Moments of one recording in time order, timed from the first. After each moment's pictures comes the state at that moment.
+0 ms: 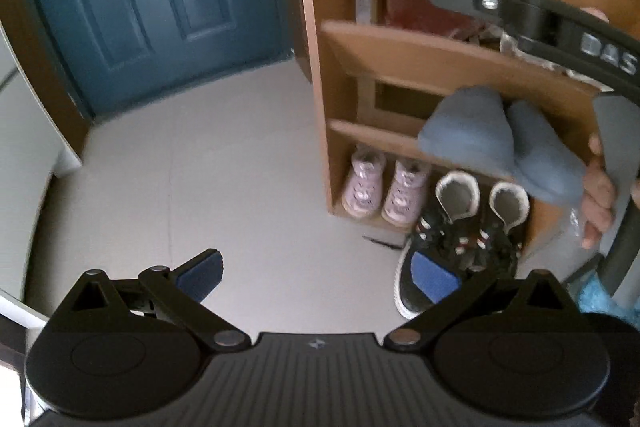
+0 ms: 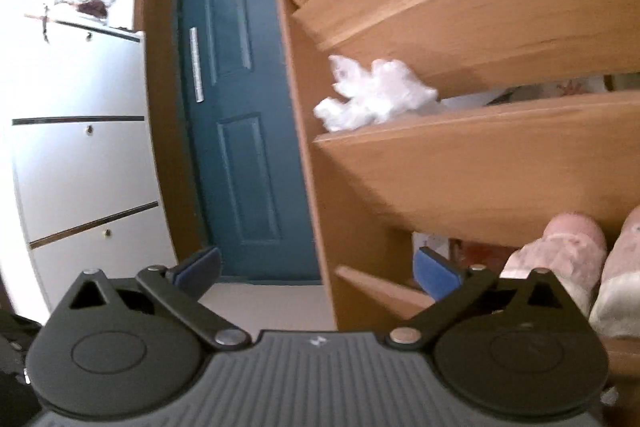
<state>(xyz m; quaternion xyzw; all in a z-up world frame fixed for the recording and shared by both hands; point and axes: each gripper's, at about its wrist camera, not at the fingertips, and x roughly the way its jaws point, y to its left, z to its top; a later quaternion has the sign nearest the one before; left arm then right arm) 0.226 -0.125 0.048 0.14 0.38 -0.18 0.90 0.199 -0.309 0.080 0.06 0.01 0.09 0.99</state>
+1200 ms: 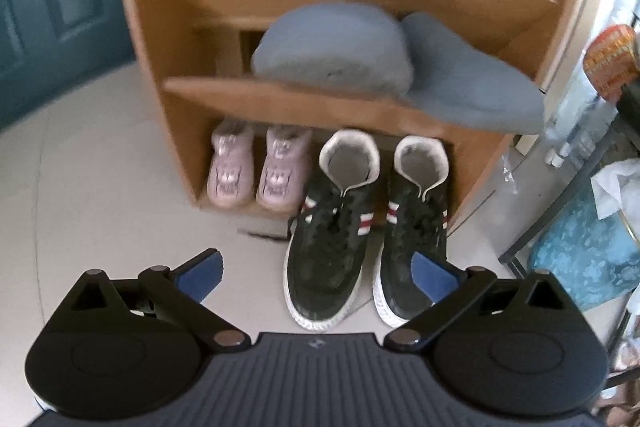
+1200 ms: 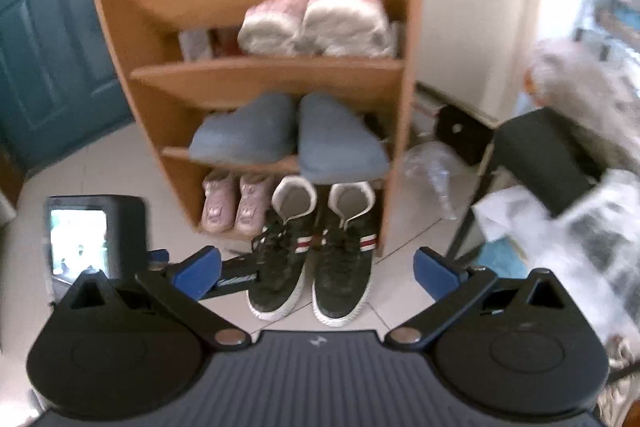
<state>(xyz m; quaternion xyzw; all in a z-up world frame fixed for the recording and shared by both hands) 0.234 -0.226 -0.042 0.16 0.35 -0.33 0.86 0.060 -0.261 0.072 0.18 0.29 -0.29 0.89</state>
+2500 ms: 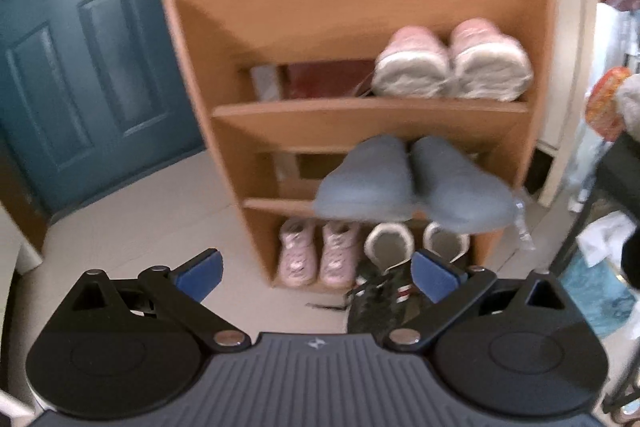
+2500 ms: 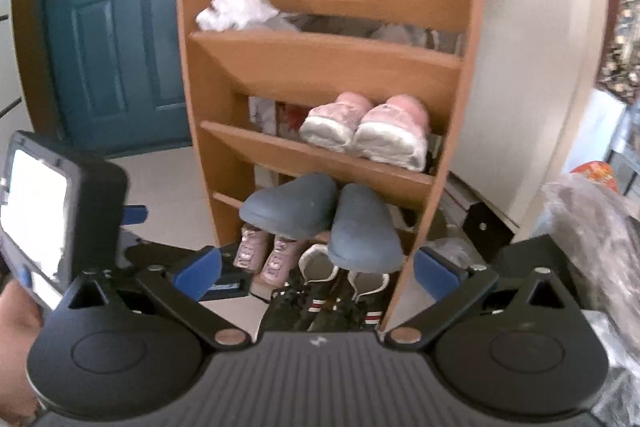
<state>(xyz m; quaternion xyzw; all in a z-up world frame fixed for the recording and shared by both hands) 0.189 -0.197 0.076 0.18 0.27 -0.25 0.91 0.055 -0.278 0.134 0.08 0.25 -0.18 0.95</state>
